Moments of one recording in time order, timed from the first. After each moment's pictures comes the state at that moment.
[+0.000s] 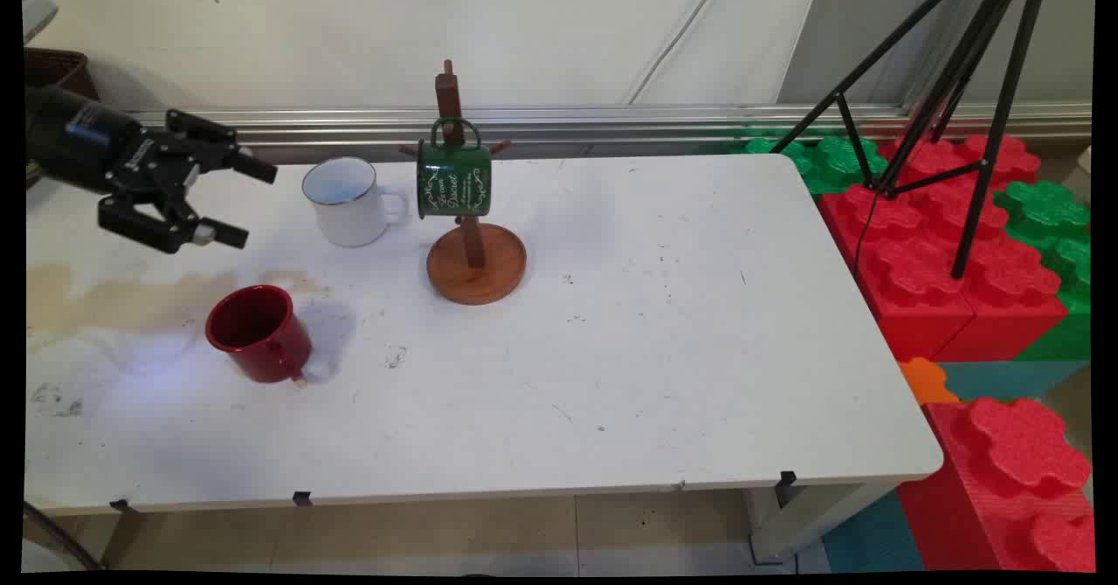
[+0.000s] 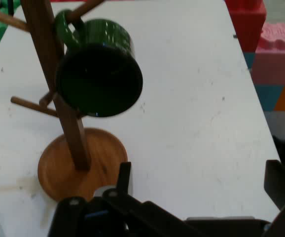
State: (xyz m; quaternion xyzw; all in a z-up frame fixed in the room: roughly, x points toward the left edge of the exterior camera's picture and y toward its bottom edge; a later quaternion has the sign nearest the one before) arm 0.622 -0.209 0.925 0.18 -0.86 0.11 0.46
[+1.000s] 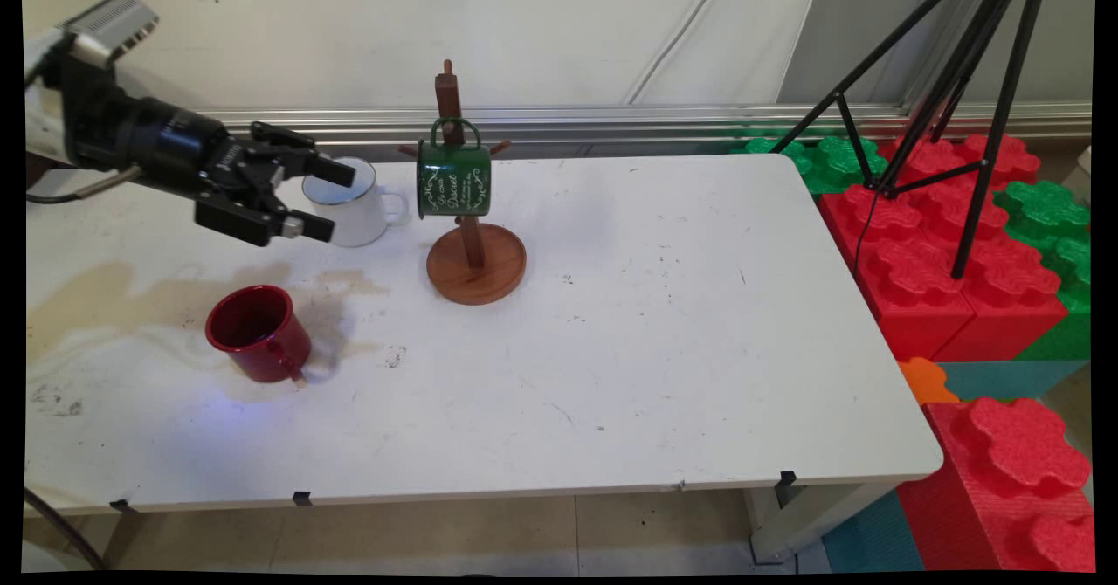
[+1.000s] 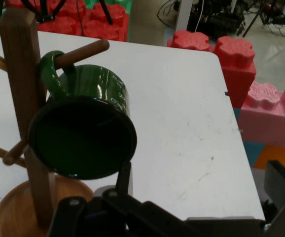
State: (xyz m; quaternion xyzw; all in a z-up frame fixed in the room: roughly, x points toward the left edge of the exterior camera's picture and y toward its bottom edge) arm 0.568 -0.243 0.897 0.22 -0.82 0.07 0.52
